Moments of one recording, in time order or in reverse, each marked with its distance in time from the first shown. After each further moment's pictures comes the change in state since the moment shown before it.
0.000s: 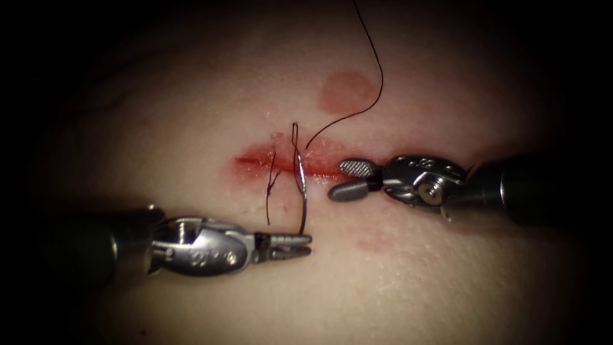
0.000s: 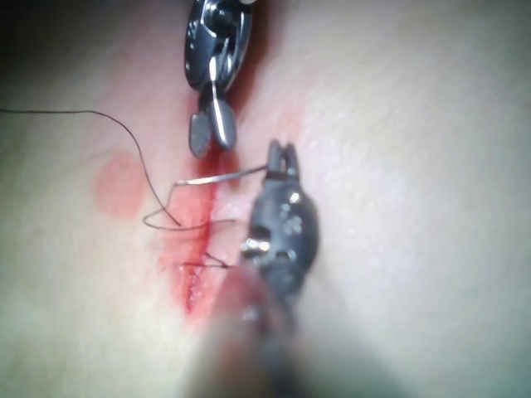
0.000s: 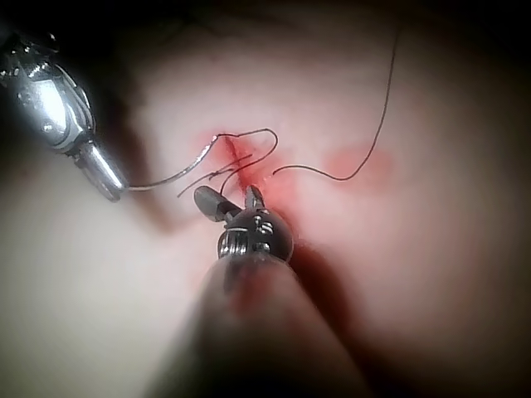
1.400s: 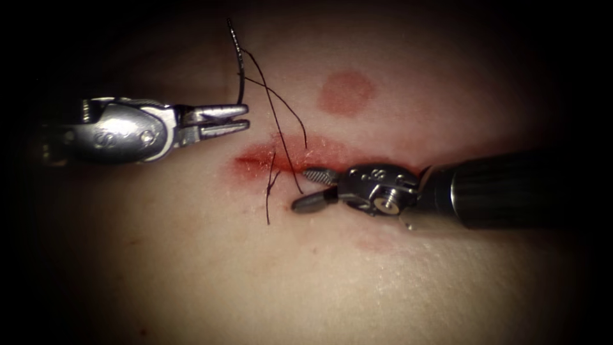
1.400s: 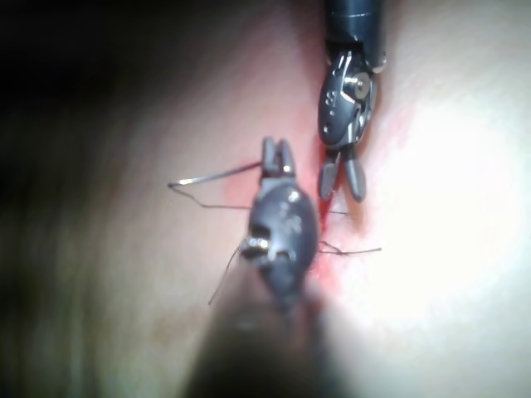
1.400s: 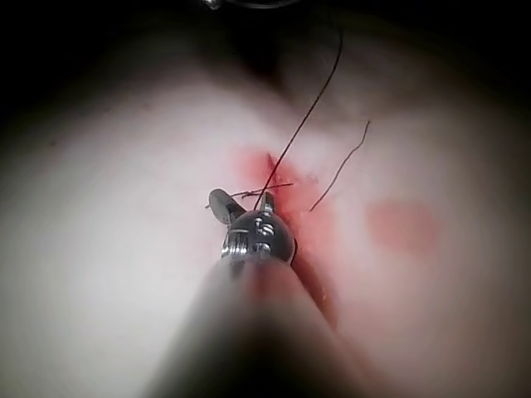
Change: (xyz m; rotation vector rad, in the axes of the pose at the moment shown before) right arm 0.001 -0.001 0.007 -0.238 -0.026 -0.303; left arm 0.005 -0.015 -0.010 0.149 0.032 0.012
